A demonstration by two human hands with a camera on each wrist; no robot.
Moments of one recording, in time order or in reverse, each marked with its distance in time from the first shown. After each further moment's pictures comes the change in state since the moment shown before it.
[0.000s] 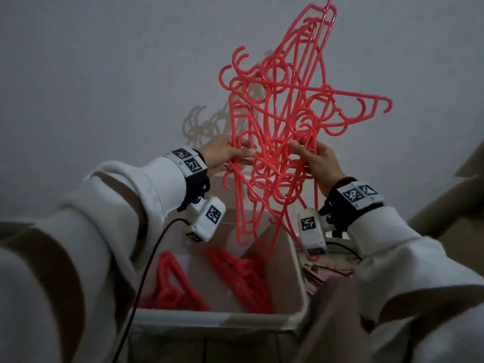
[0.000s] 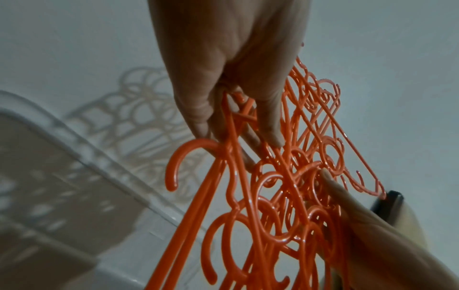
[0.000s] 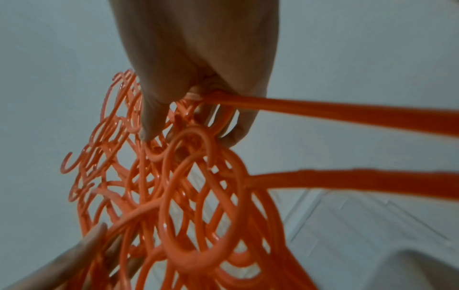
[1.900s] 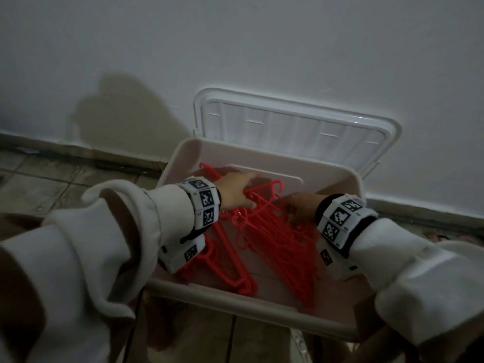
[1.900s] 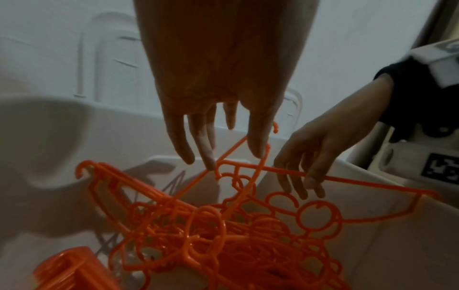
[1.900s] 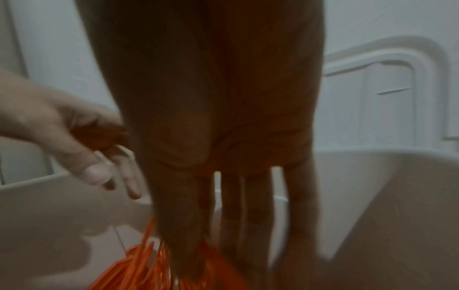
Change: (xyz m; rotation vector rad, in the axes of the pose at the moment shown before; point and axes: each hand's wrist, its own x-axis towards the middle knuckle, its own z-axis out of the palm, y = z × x) left_hand -0.012 -0.200 -0.048 0.866 -0.236 -0.373; right_hand 0.014 0.198 0.118 -1.333 -1.258 0.275
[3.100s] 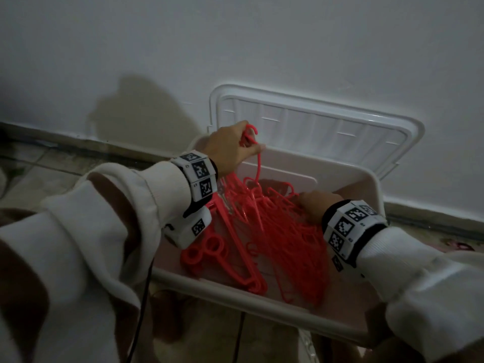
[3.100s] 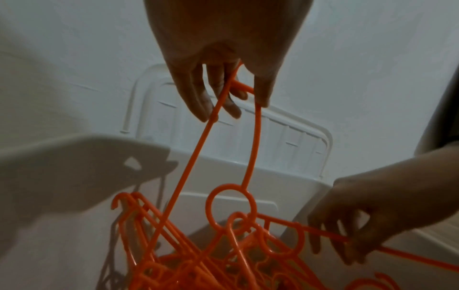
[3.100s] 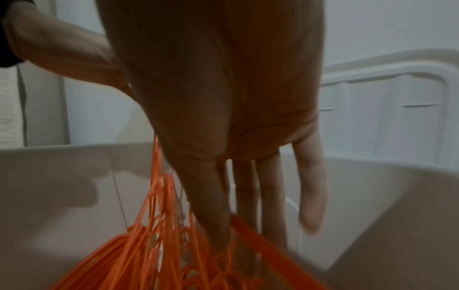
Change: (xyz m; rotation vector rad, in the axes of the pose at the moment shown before) left_hand -0.006 -0.010 -0.047 -0.160 0.597 0.083; right_hand 0.004 -0.003 0.010 -0.122 0.138 0.102
